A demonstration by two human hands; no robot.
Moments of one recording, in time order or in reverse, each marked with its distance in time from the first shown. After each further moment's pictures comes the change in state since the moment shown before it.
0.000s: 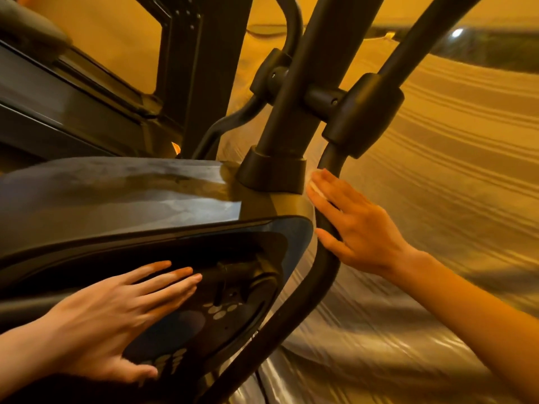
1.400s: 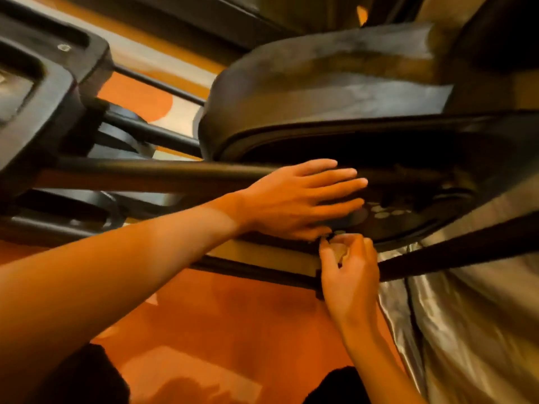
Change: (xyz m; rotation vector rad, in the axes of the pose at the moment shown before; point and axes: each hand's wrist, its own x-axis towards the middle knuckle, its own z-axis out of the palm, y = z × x) left_hand -0.010 0.028 -0.047 0.056 -0.058 -0.045; right_hand -0.025 -0.324 0.039 1.311 -0.139 0.911
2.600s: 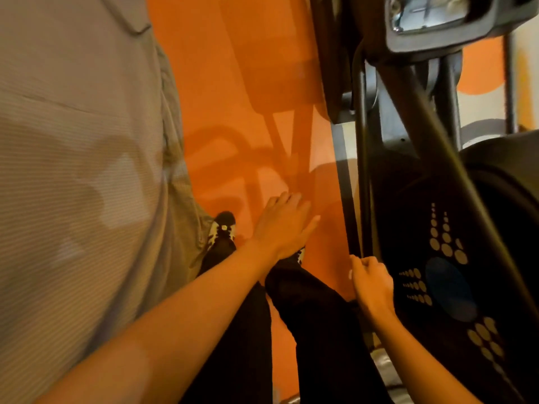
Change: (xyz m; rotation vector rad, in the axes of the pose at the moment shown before) left_hand -0.066 0.297 -0.147 -0.272 -0.255 -2.248; right_hand -0.036 -0.038 -0.043 -0.560 -1.233 -0.344
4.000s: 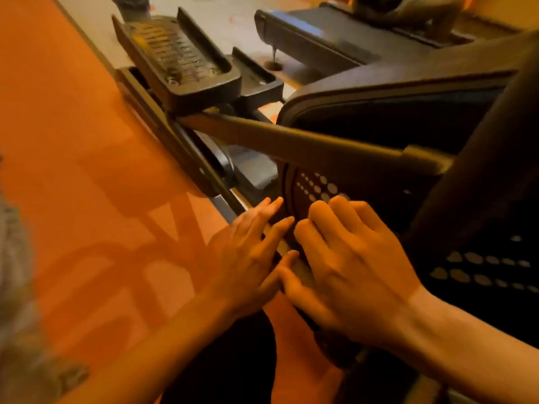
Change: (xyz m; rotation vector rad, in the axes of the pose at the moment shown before) left_hand 0.031 0.128 0.223 0.243 0.573 0.784; right_hand -0.022 0.191 -0.042 -0.483 1.156 -1.214
